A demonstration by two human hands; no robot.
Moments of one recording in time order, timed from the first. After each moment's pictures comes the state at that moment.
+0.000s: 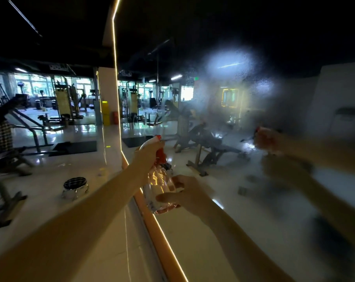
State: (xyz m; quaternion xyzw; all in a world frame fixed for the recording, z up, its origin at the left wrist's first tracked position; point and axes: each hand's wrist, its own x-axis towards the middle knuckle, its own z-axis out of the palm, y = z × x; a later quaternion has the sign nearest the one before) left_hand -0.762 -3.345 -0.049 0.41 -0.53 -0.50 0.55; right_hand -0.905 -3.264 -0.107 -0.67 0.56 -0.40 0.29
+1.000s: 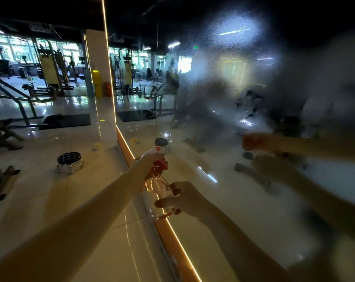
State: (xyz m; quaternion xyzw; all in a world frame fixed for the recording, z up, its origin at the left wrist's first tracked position) left_hand -0.749 -3.418 -0.149 0.42 -0.51 -0.61 0.44; right_hand -0.891 -3.325 -0.172 -0.63 0.62 -0.28 0.36
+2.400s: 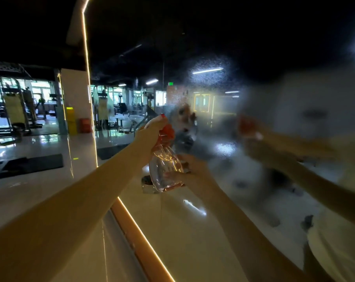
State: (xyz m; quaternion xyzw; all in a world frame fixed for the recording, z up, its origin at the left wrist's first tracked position) left_hand -0.690 -3.622 0.024 0.28 -0.60 -0.55 0.51; right_hand -0.824 -3.534 -0.061 -0.59 0.50 -0.58 0.26
